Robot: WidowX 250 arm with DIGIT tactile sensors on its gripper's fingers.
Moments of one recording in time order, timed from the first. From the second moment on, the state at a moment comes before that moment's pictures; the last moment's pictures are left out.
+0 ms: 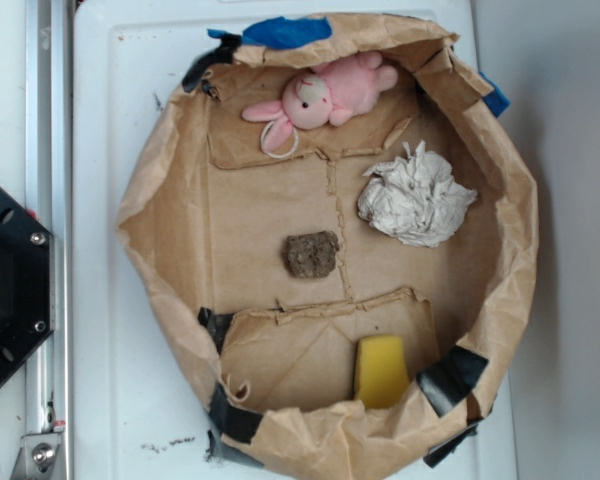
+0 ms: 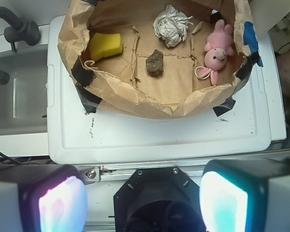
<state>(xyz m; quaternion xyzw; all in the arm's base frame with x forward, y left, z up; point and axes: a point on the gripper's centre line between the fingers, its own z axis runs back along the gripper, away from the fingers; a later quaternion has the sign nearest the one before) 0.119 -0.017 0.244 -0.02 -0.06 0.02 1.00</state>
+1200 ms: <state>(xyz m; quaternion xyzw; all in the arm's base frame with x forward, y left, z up) 0.218 -0.003 0.199 -0.01 -0.04 0.04 1.00</state>
